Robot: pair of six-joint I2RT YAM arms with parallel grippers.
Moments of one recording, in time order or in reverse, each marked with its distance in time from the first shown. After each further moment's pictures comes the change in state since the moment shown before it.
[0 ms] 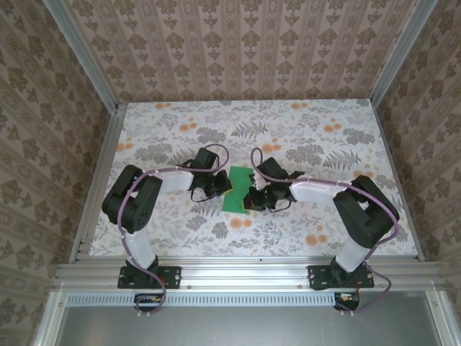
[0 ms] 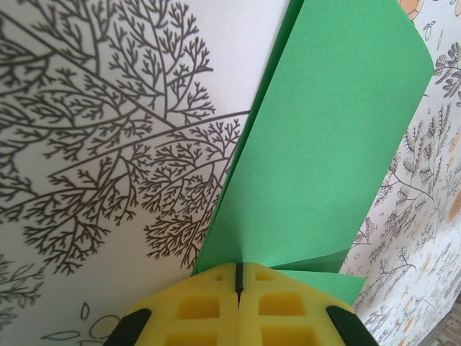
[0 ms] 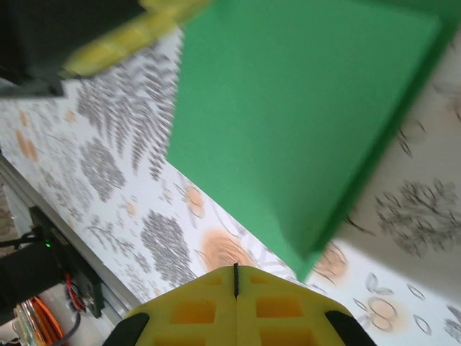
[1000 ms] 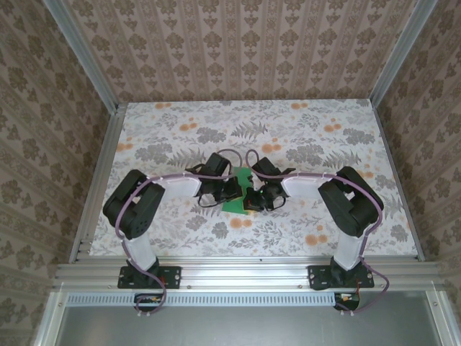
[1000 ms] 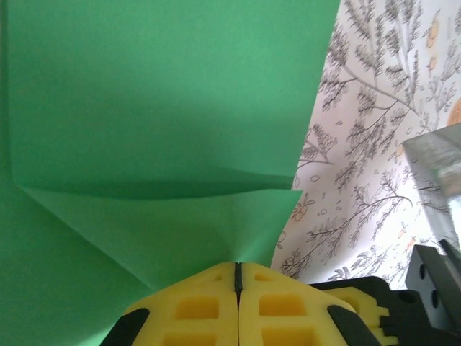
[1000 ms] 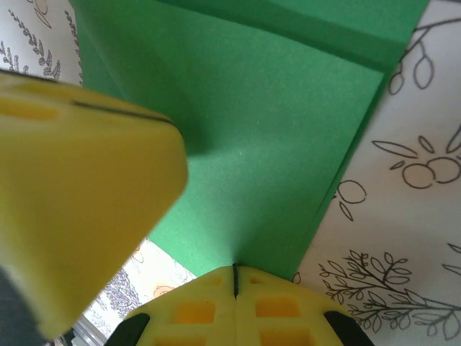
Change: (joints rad) left arm -0.138 -0.040 -0.011 0.001 0.002 0.018; right arm 0.000 0.137 0.066 -0.062 0.048 -0.003
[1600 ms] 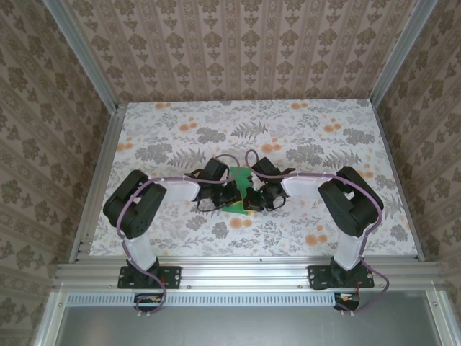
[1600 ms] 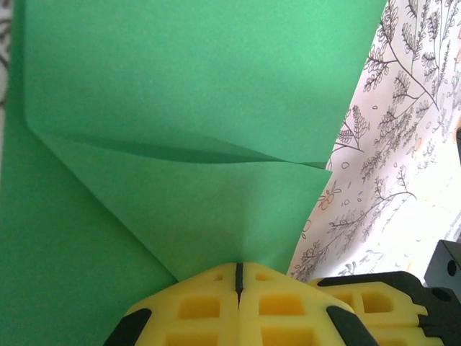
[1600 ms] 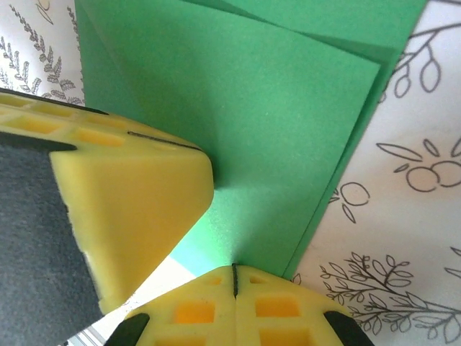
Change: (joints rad) left arm 0.022 0.006 -0.069 0.080 0.043 -0.070; right arm 0.000 0.003 0.000 -0.006 0.002 -0.025
